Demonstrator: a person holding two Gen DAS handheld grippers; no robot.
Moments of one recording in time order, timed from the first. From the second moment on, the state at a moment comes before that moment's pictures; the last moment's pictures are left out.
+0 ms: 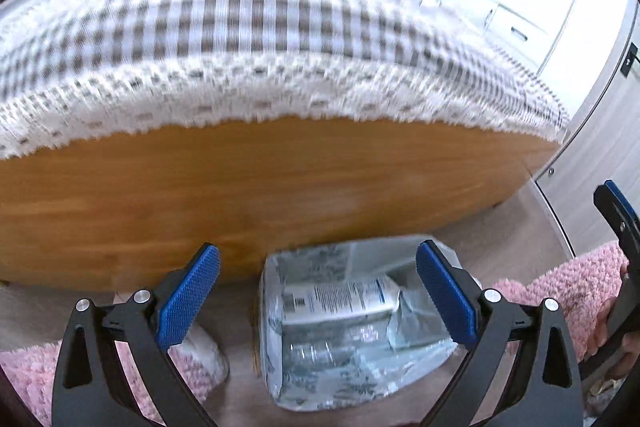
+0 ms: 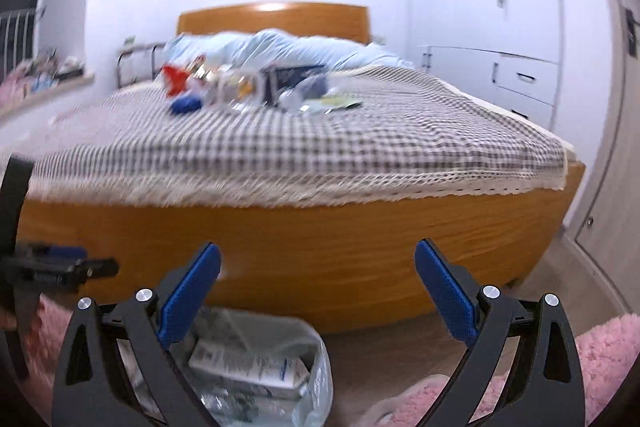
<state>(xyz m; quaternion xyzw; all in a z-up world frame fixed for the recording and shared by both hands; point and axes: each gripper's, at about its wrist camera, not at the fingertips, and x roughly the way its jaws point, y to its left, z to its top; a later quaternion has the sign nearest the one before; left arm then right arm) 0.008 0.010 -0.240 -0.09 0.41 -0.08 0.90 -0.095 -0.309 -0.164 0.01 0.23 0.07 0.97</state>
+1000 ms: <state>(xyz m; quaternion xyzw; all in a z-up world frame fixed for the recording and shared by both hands) 0.092 -0.088 -0.140 0.03 0.29 -0.07 0.95 0.012 -0.338 -0.067 -0.01 0.10 0.02 1.00</state>
